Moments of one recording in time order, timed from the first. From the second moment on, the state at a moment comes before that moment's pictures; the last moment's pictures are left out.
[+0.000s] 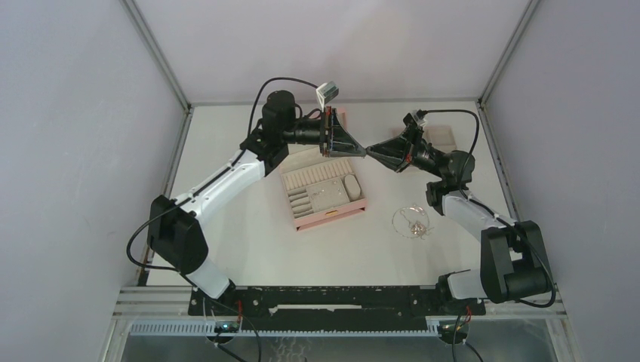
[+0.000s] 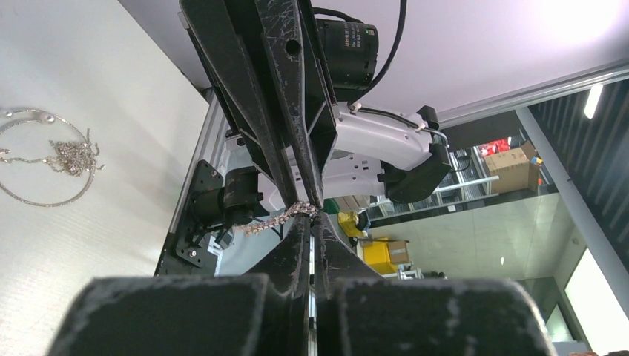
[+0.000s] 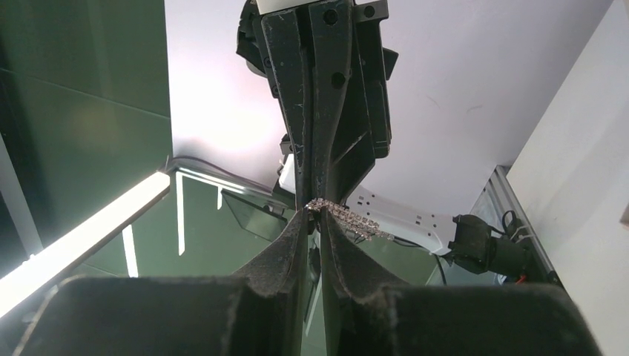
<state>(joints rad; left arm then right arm) -0.59 1.61 1.42 0.15 1.03 -1.10 0.19 1.37 0.69 1.25 -1.00 1.96</state>
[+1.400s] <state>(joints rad) -0.59 1.62 1.42 0.16 1.03 -1.12 0.19 1.37 0.69 1.26 -1.03 1.97</state>
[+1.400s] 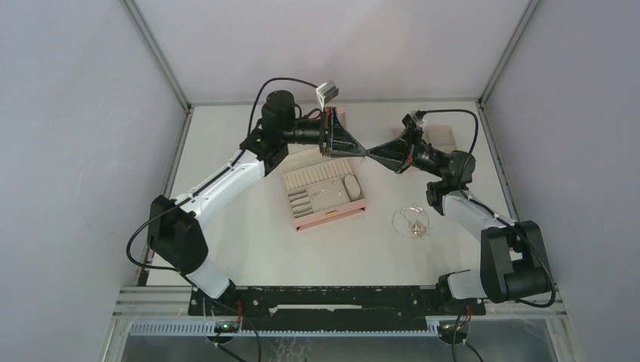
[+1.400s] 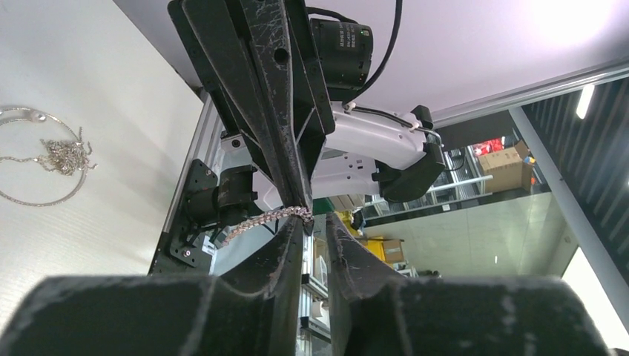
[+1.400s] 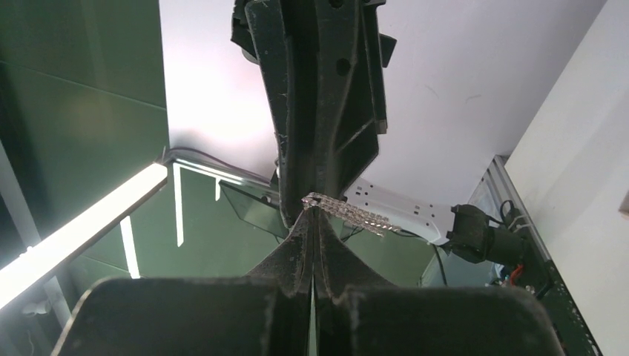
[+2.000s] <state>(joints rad) -0.58 1.62 1.42 0.10 1.00 -1.10 0.18 1.37 0.69 1.28 -1.03 1.97</state>
